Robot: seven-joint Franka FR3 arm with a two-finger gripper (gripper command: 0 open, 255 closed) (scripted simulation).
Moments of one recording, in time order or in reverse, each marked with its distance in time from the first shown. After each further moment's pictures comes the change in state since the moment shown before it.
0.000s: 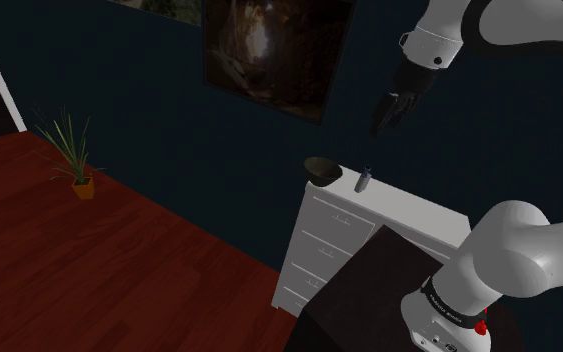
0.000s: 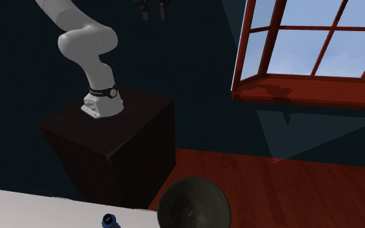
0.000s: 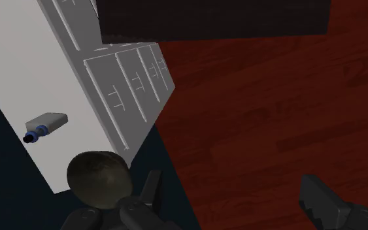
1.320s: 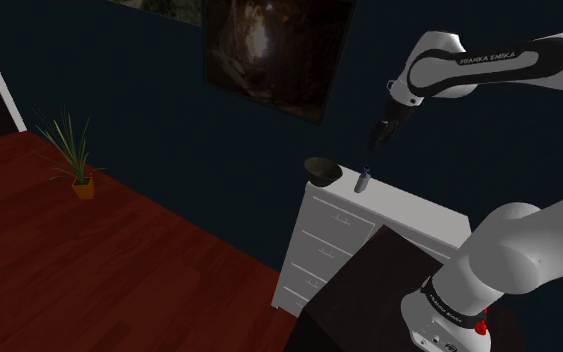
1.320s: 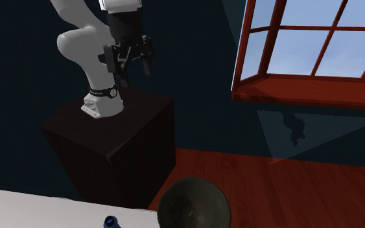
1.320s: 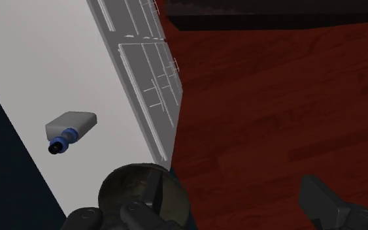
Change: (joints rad) arm -0.090 0.333 -0.401 -0.062 -0.112 0.375 -0.408
